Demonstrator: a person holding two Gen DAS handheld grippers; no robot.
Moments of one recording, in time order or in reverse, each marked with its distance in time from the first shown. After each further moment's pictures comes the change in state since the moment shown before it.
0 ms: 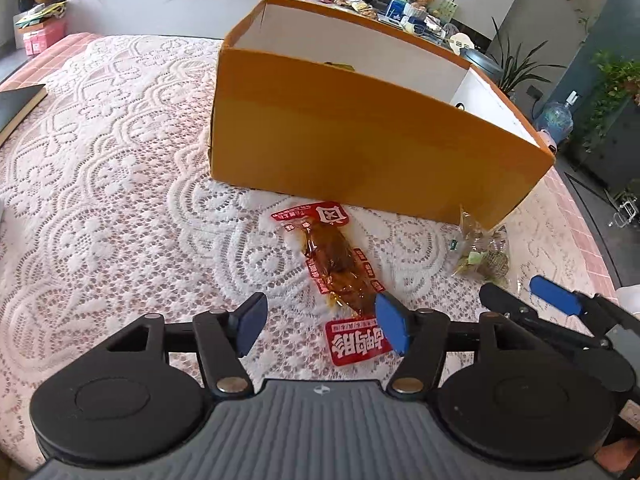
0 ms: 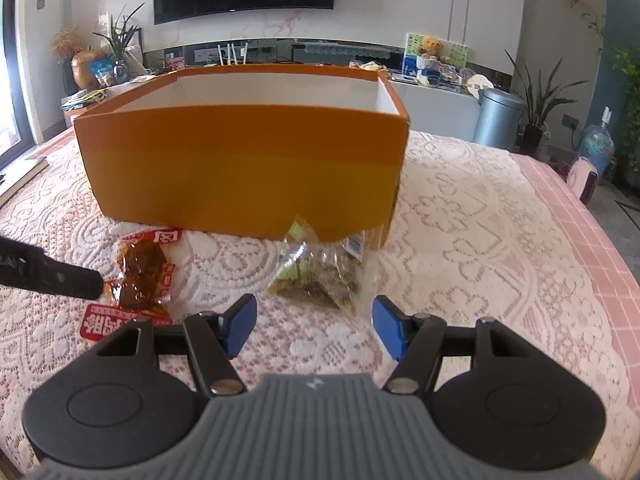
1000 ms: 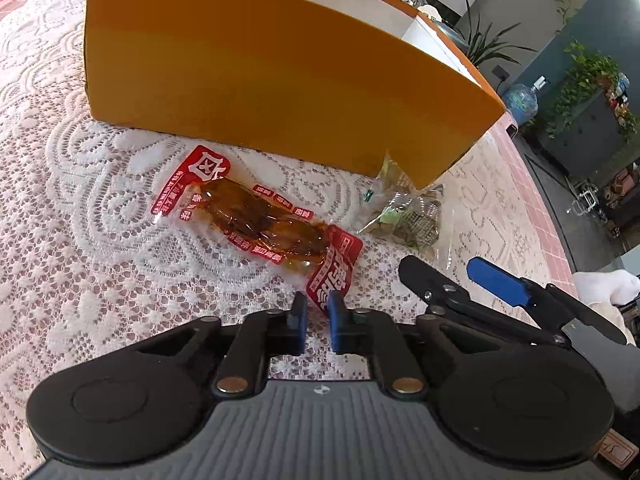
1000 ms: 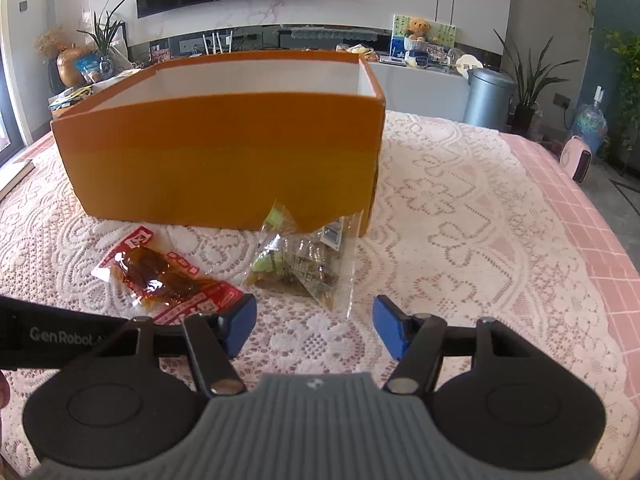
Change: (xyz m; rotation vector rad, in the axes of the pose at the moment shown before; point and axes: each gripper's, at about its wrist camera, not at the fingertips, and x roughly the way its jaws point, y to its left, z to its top) left arm 0.039 -0.052 -0.022 -0.024 0.103 -0.156; right arm 0.007 -0.014 0.000 0.045 0.058 -0.019
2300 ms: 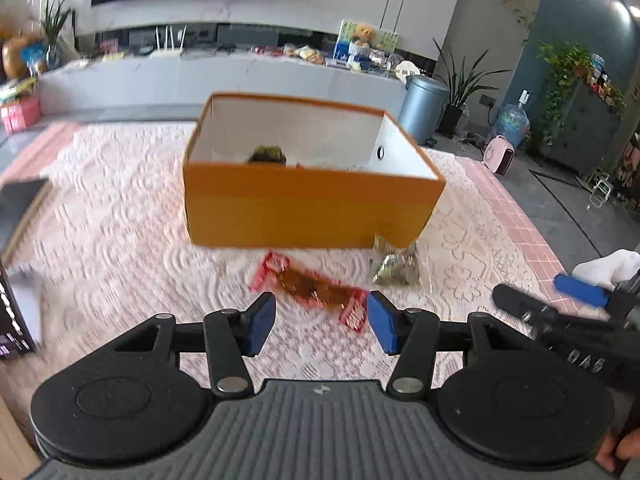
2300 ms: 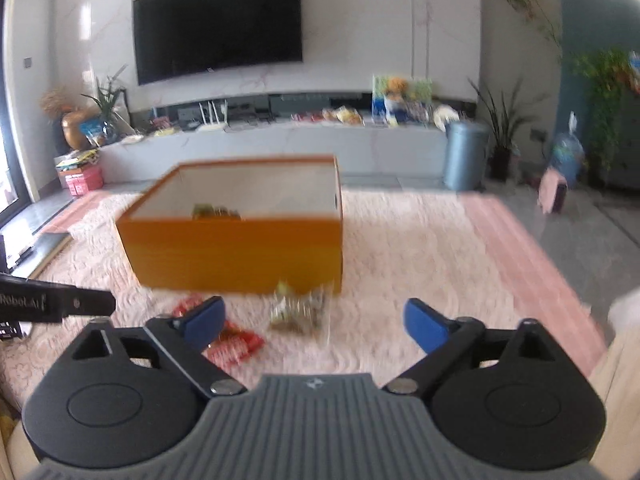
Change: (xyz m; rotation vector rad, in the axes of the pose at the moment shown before) left arm -0.129 -0.013 -0.006 0.197 -0.219 0.112; right arm -0.140 -0.010 0.004 0.073 -0.162 -0.002
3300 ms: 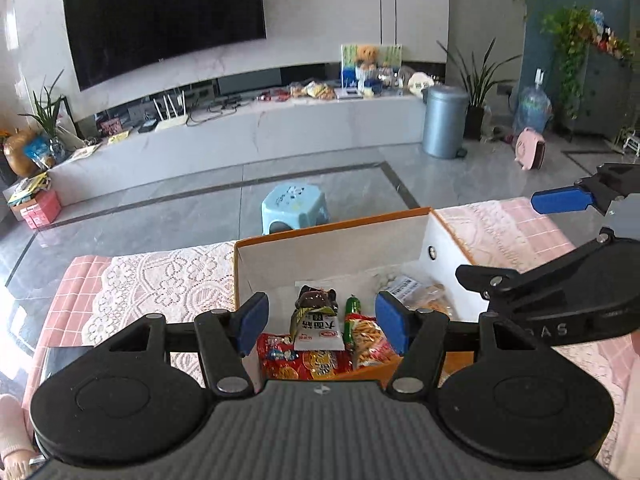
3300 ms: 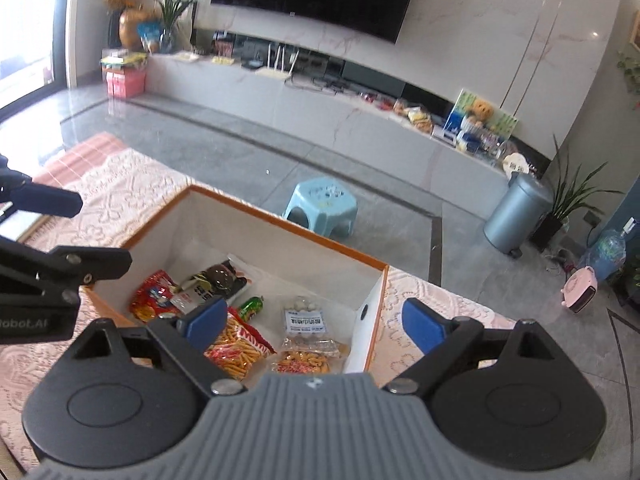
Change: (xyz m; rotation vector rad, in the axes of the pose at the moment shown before) left arm 0.010 -0.010 0.164 0.219 -0.049 0.147; right arm 0.115 0.070 0.205 -0.384 0.136 0.057
